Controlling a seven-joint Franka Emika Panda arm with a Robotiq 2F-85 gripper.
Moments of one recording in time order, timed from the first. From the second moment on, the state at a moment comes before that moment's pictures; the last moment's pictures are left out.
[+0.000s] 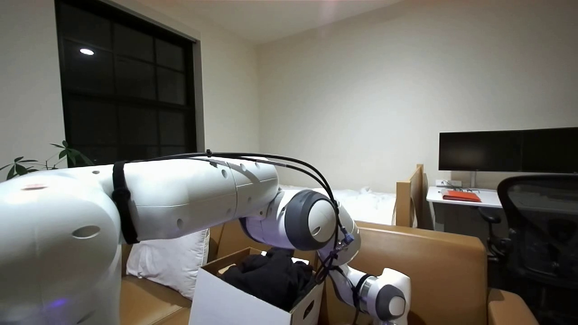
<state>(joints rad) -0.32 1.50 -0.16 -1.05 0.11 2.09 0.14</state>
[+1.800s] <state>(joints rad) -0.35 1.03 -0.16 -1.31 0.15 2.38 0.02</state>
